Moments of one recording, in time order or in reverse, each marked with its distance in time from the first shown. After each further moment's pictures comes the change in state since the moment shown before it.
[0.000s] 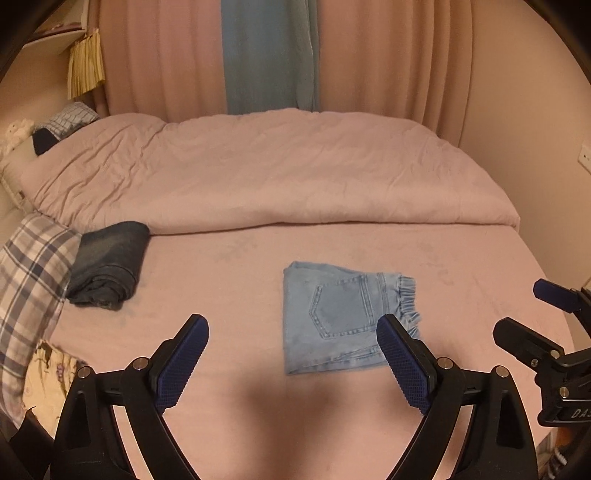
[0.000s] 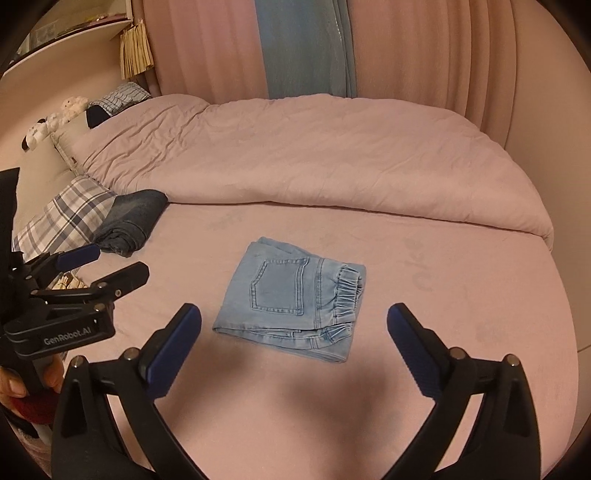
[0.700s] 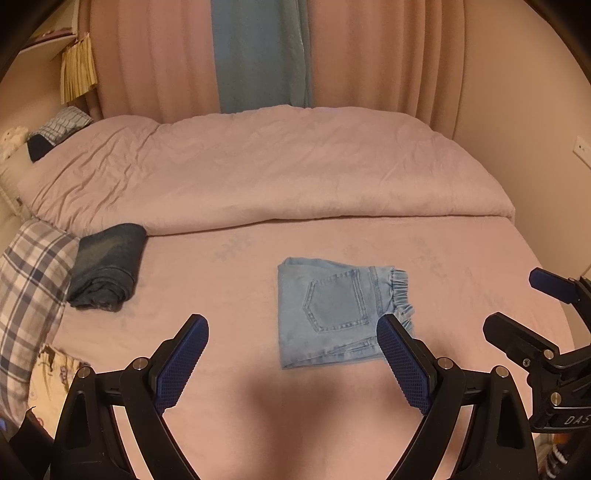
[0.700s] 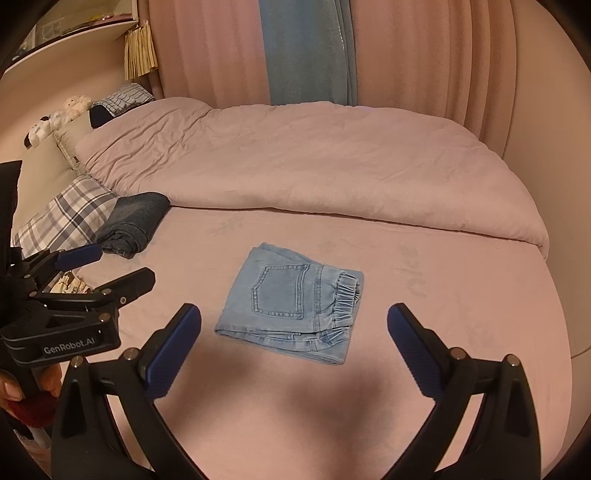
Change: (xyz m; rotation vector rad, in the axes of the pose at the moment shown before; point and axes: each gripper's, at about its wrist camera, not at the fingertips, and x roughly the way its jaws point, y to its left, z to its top) left arm -0.005 -0.011 0.000 0.025 0.023 -0.009; right arm -0.013 0.007 0.001 -0.017 -0.017 -0.011
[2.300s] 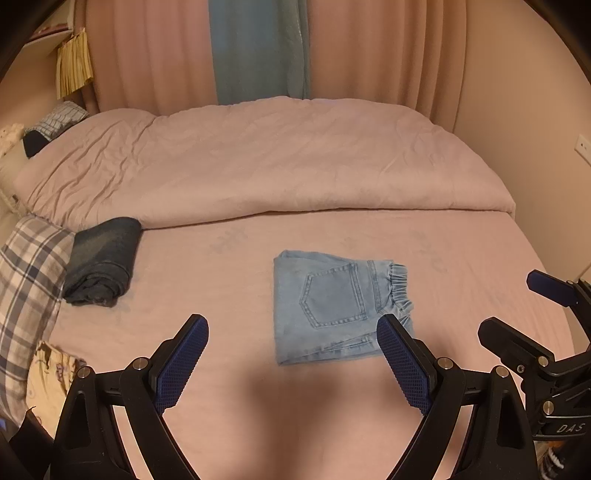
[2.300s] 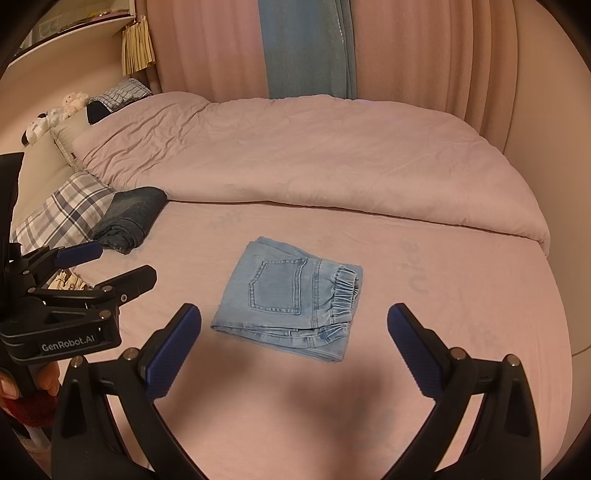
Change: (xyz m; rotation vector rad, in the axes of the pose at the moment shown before) left arm 0.006 0.004 -0.002 0.007 0.029 -0.017; right arm 0.008 0.000 -0.002 -0.002 0.021 -0.001
